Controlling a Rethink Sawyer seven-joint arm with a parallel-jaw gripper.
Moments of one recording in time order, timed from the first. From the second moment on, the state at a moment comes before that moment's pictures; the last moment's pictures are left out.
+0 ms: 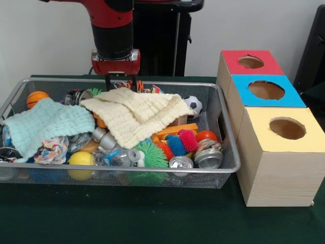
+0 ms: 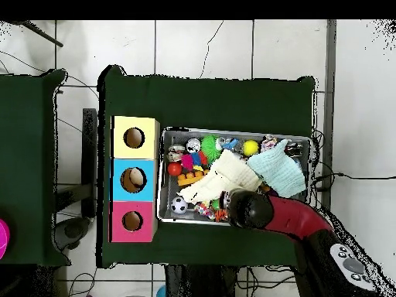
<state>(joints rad) -0.63 -0.64 0.19 1.87 -0.31 0.45 1.57</state>
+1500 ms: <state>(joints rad) -0.67 -0.77 0.29 1.76 -0.32 0.66 1.57</state>
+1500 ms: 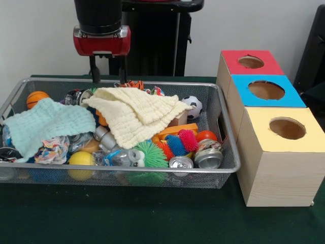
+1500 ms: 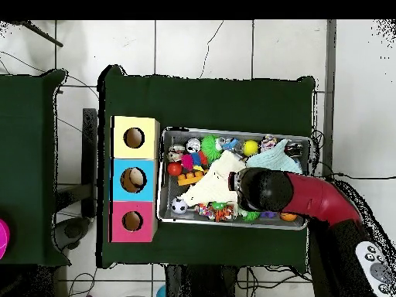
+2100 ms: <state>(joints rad) -0.67 -0.71 0.29 1.64 -0.33 0.66 1.57</state>
